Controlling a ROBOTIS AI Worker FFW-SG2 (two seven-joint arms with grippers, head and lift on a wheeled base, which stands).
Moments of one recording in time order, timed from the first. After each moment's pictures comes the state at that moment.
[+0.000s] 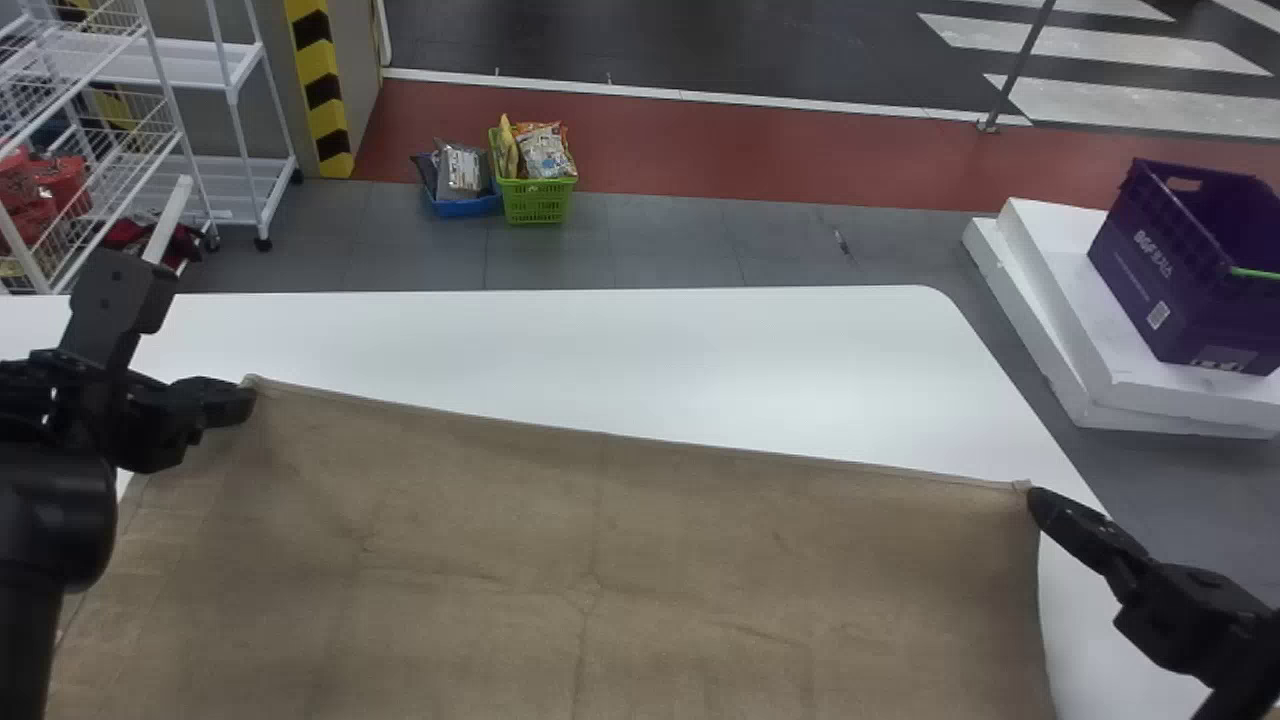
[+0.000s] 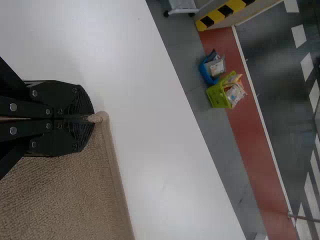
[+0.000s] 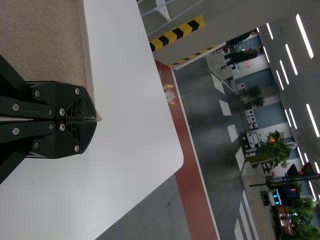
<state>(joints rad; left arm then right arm) -0.29 0.02 0.24 -1.45 -0.64 0.59 -0.79 0.28 -0.02 -0.66 -2.00 -0.21 0.65 0.66</state>
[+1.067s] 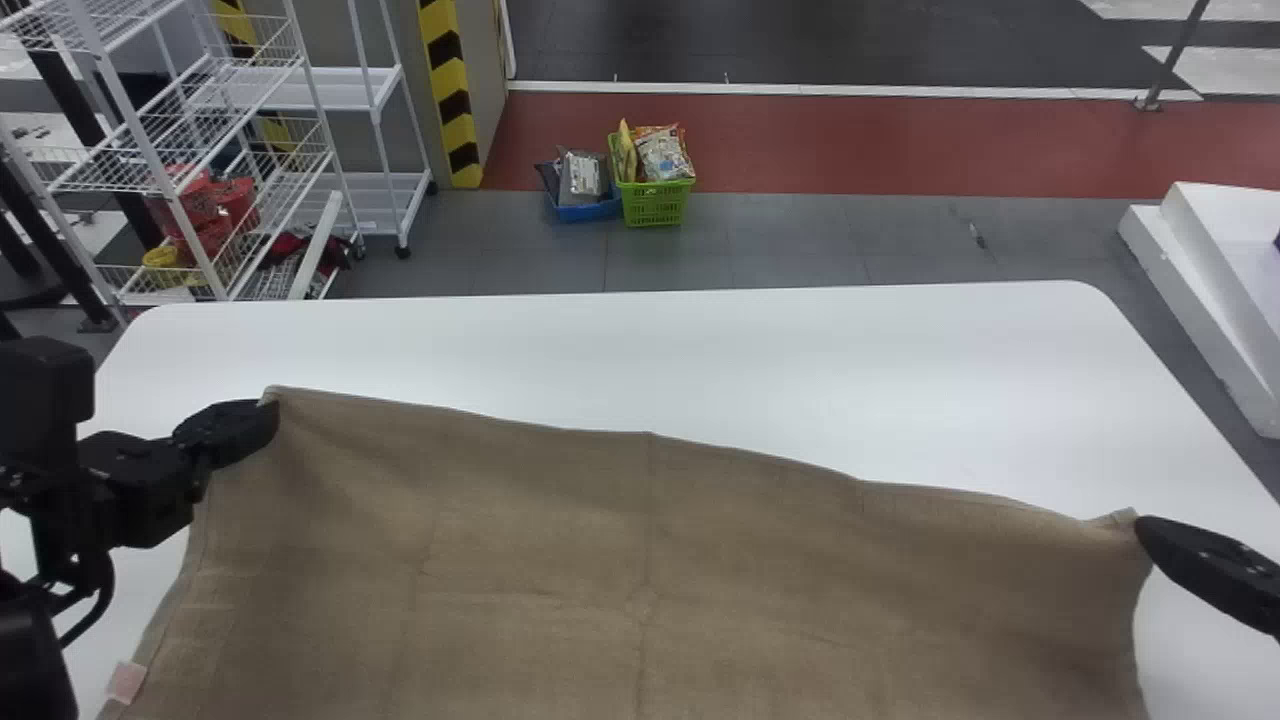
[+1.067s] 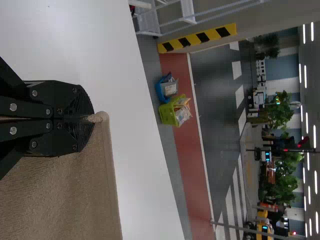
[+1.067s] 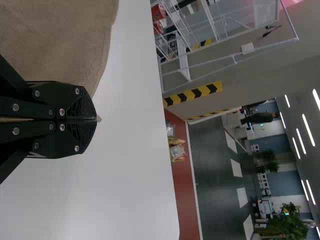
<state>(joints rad) -0.01 0.02 0.50 -1.78 -0.36 0.46 -0.89 0.39 -0.02 -0.62 -2.19 -0.13 0.71 0.93</state>
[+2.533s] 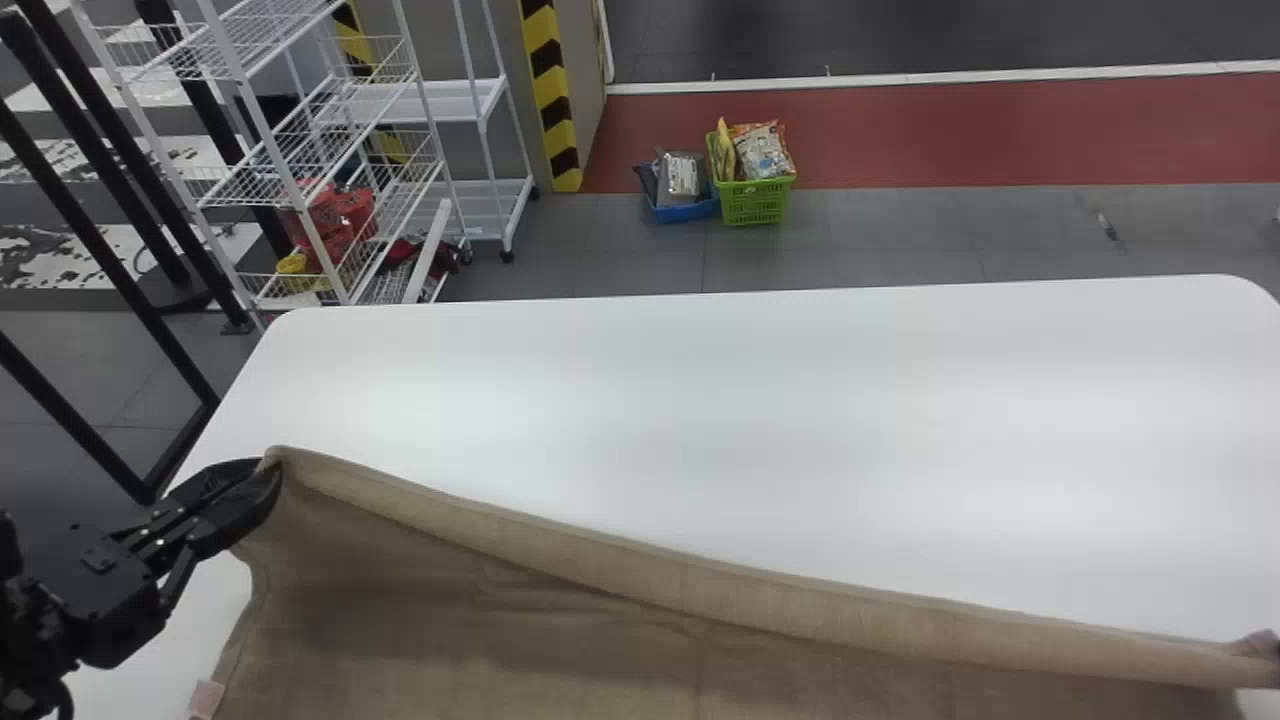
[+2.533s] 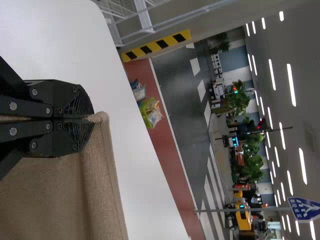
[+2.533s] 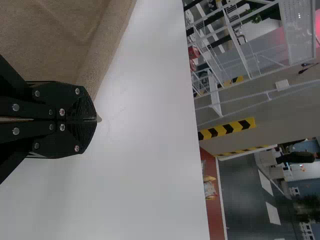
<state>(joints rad) 0.21 0.00 0.78 -1.87 -0.22 0.06 -1.14 0.45 -0.02 -0.63 -2.20 0.02 0.72 1.20</state>
